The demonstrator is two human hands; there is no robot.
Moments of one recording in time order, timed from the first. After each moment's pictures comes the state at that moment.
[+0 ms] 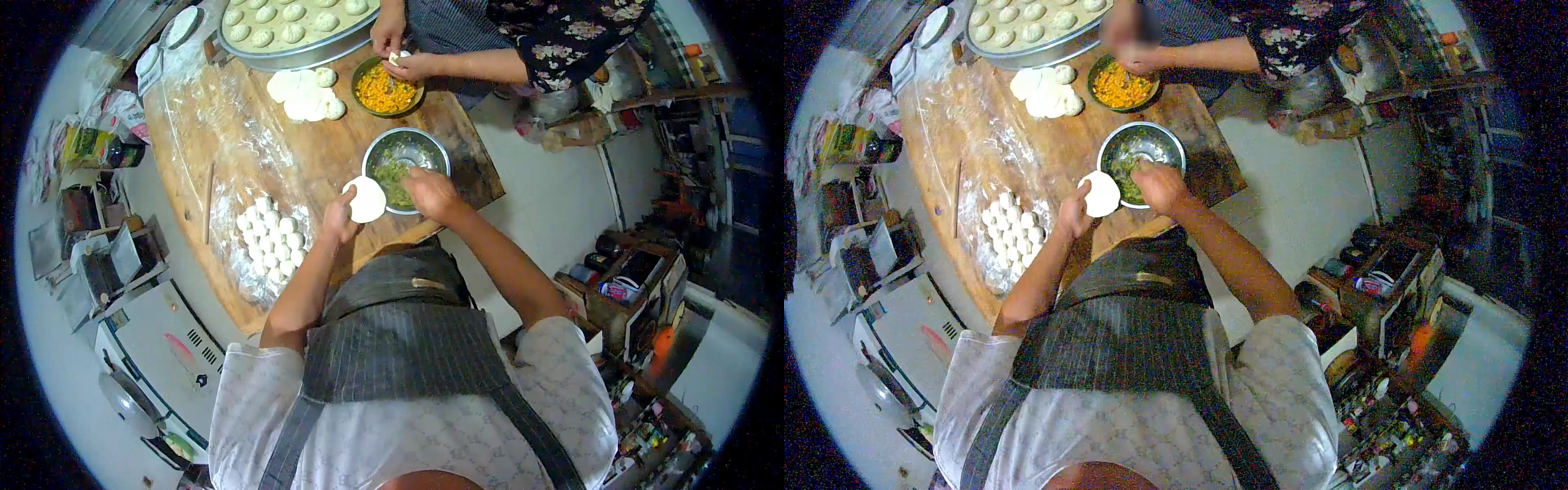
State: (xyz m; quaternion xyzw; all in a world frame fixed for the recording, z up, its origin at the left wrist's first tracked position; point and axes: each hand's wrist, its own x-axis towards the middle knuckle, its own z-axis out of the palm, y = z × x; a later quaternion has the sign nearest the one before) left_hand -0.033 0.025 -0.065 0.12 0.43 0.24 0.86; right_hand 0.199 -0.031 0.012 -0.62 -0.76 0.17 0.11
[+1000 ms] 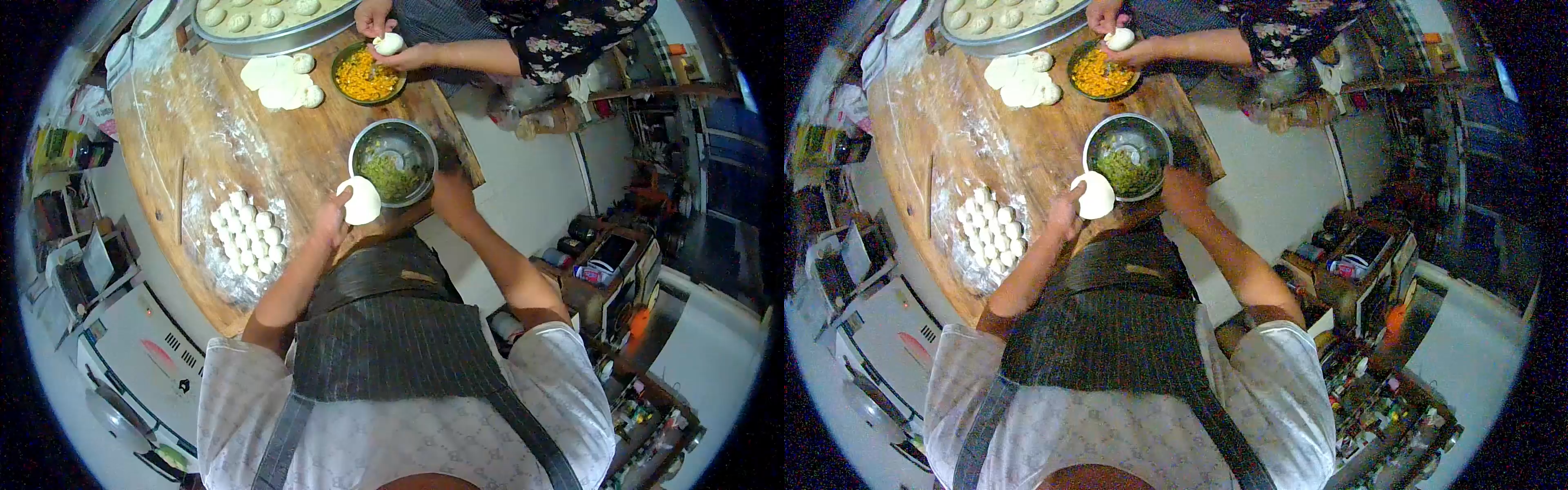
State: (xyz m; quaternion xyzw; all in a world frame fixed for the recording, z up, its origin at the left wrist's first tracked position) left_hand -0.022 0.003 -0.045 0.14 0.45 0.20 0.86; right_hand 0.220 -0.075 0.037 -0.81 -0.55 0.22 -0.05
